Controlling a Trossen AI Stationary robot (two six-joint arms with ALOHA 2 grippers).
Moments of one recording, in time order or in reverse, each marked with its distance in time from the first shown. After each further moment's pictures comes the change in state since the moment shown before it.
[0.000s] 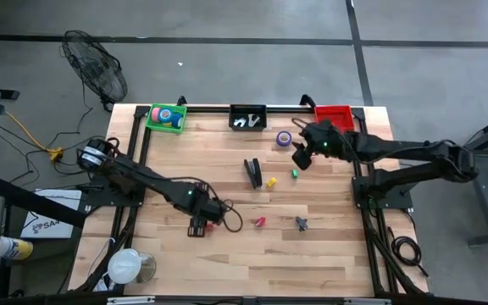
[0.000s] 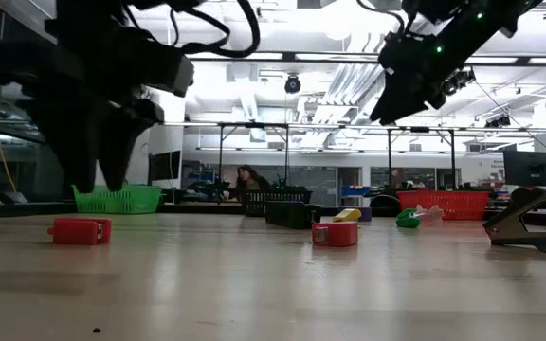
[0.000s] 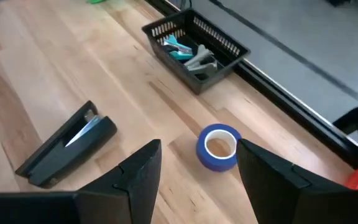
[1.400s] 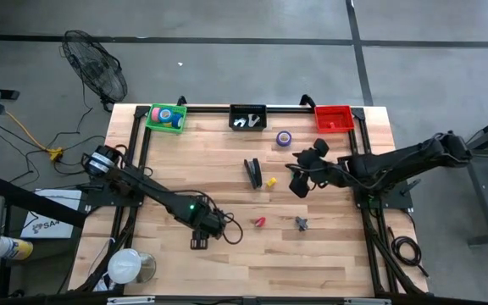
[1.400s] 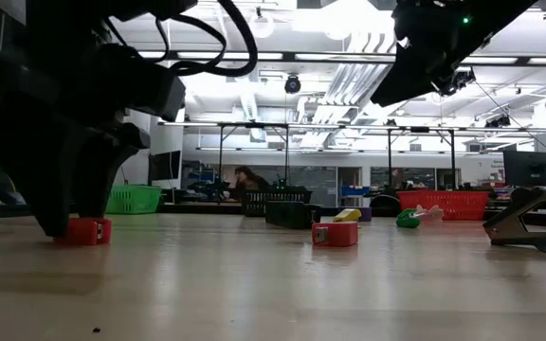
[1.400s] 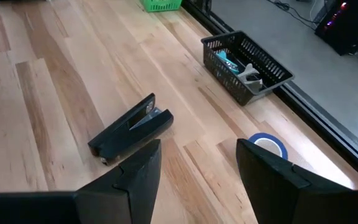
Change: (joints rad) left arm -0.088 0.090 -0.027 0.147 0.044 -0.148; right arm 0.411 0.050 0.000 0.013 0.298 0.101
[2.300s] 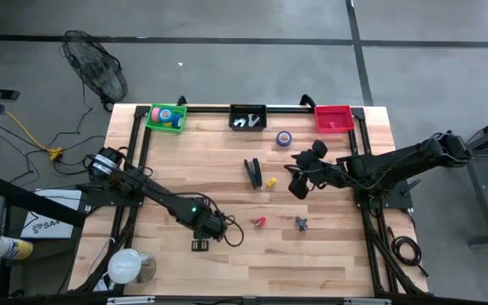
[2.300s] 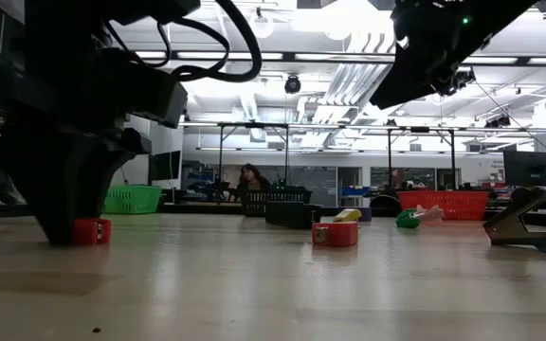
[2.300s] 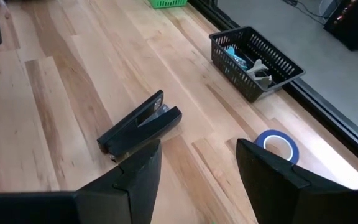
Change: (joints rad) left arm 0.000 0.063 0.005 0.014 0.004 0.000; right arm 0.006 0.012 0.000 0.006 -0.026 0.019
